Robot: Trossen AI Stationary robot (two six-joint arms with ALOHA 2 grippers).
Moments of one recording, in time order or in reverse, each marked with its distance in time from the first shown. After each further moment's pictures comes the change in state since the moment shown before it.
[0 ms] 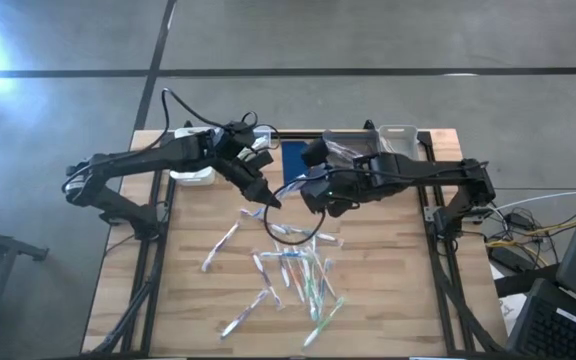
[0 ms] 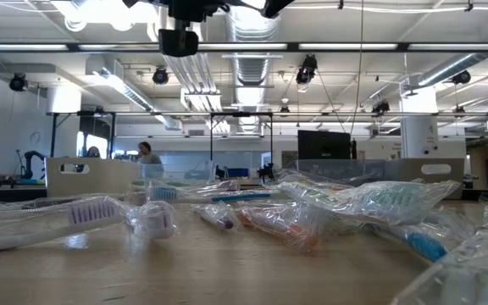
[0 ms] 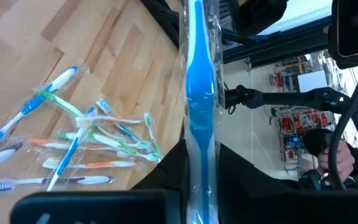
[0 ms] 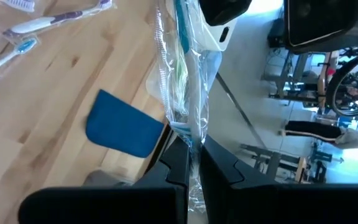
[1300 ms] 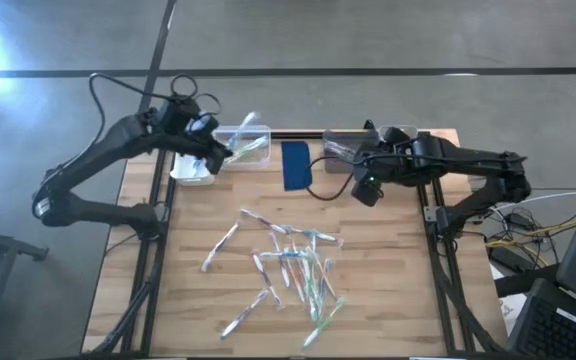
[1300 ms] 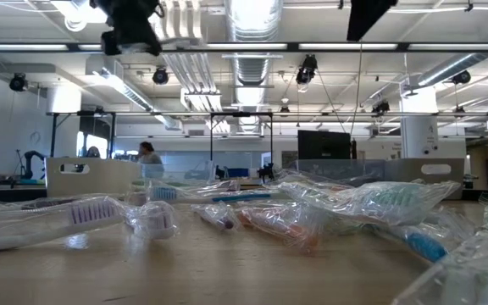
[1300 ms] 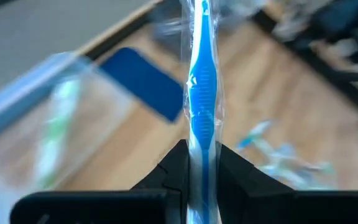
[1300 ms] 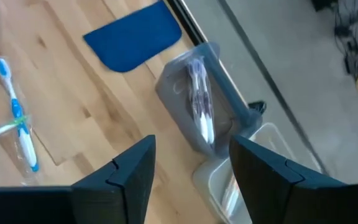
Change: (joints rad) left arm 0.317 -0.288 0.002 -0.454 -0.530 0.499; right arm -0.093 -0.299 -0.266 -0.359 0.009 1.208
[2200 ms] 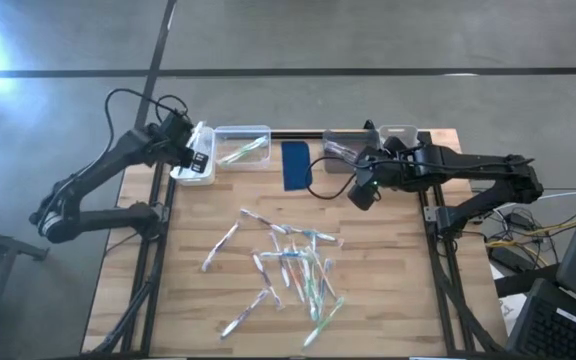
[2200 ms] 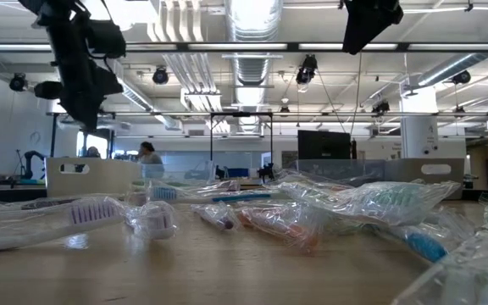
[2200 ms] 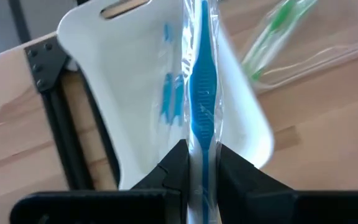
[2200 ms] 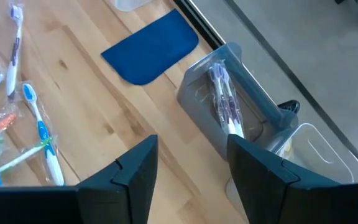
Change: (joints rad) left arm 0.309 -0.076 -0.416 -0.042 -0.384 -0.032; right arm -0.005 -0.096 -0.210 0.220 -0.037 0.064
